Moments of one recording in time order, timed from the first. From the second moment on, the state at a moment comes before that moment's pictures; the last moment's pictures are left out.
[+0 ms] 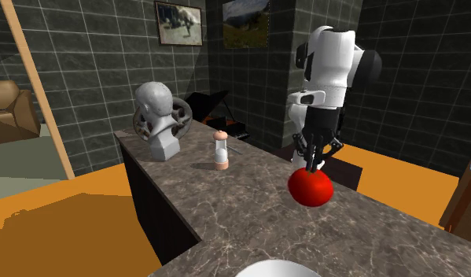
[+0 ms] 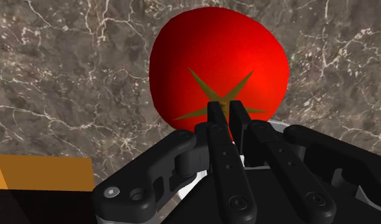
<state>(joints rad) 0.35 0.15 0.21 -1.71 -0.07 2.00 0.42</state>
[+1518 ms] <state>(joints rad) 0.35 0.22 0.20 -1.89 -0.09 2.24 0.45</state>
